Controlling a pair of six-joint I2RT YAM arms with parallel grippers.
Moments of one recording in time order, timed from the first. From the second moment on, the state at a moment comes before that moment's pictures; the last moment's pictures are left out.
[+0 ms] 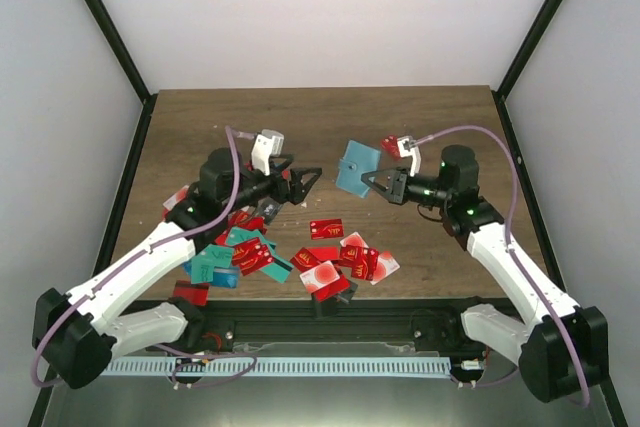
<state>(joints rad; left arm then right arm) -0.64 1.10 0.88 0.00 0.33 -0.41 0.29 1.02 0.73 0.02 -0.88 0.57</state>
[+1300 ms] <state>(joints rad) -0.84 1.52 1.16 -0.30 -0.01 -0.34 0.35 1.15 0.79 -0.22 -0.69 0.51</state>
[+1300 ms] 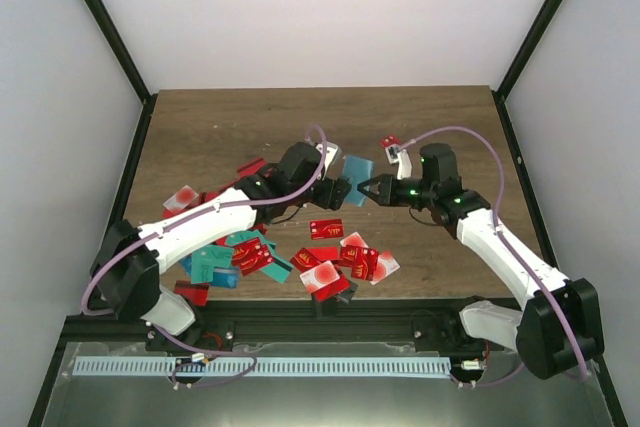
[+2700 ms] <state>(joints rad) -0.75 1.54 1.15 -0.39 -0.39 -0.39 0.40 1.16 0.83 -0.29 -0.61 0.49</state>
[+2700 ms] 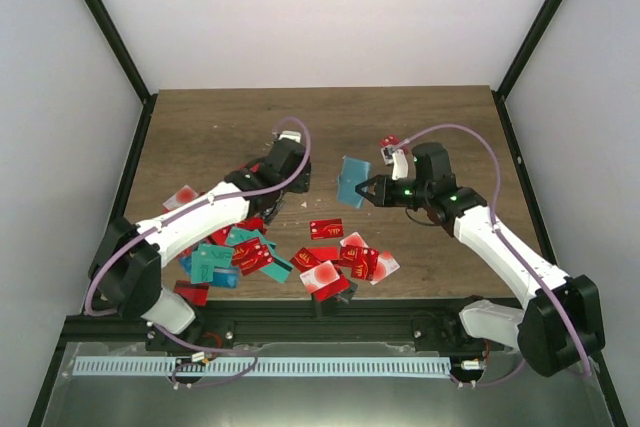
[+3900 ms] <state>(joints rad) -0.78 1.53 1.04 -0.17 0.09 -0.38 0.41 1.29 0.83 -0.28 -0.67 0.52</state>
